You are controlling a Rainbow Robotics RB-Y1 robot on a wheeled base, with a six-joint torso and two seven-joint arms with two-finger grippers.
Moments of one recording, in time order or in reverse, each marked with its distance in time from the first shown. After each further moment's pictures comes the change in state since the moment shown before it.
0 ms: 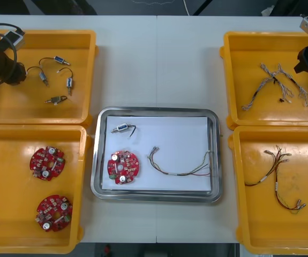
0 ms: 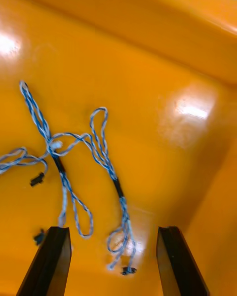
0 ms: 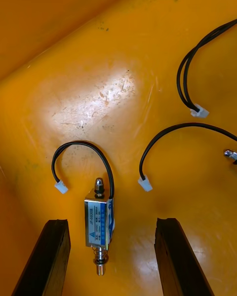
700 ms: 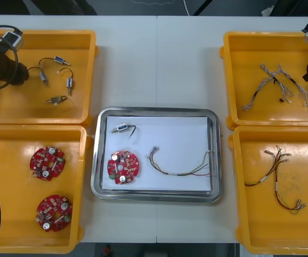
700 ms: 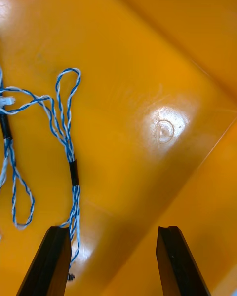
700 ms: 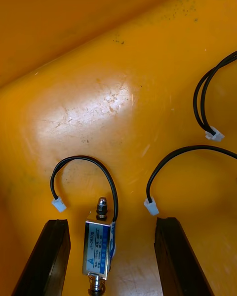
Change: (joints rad) right arm 0.000 -0.023 -0.053 0.179 -0.013 -0.191 0.342; left arm -0.008 0.000 -0.019 0.094 0.094 -0.135 0.000
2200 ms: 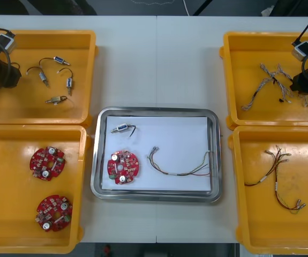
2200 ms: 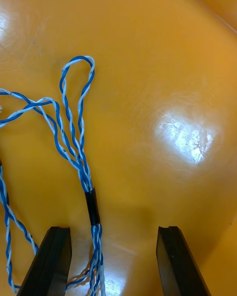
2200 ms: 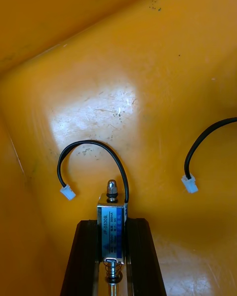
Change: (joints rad) right arm 0.036 0.050 -0.001 0.099 -0.043 -0.187 -0.009; left arm 0.013 0.040 -0.038 0.031 0.061 -0.042 -0.024
